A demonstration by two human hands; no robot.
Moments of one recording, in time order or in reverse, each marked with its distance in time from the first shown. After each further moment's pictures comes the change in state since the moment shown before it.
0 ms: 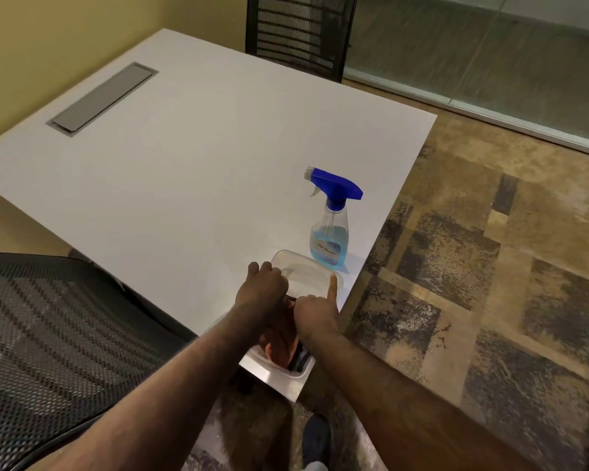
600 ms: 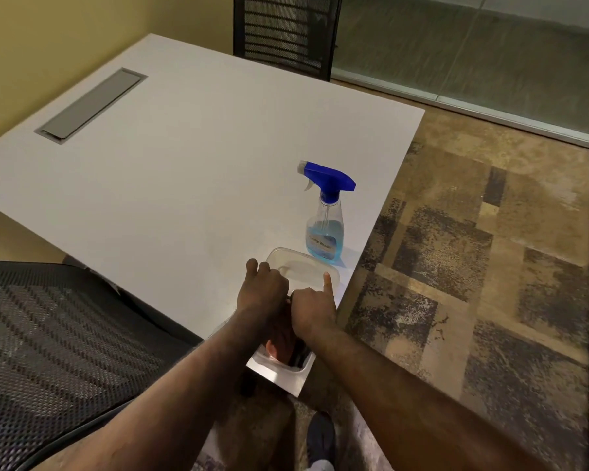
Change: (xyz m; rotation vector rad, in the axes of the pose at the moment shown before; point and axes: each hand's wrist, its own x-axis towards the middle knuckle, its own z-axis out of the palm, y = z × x) left_hand -0.012 0.010 0.002 0.003 0.127 -0.060; right_hand -0.015 -0.005 -0.020 0.199 0.125 0.056
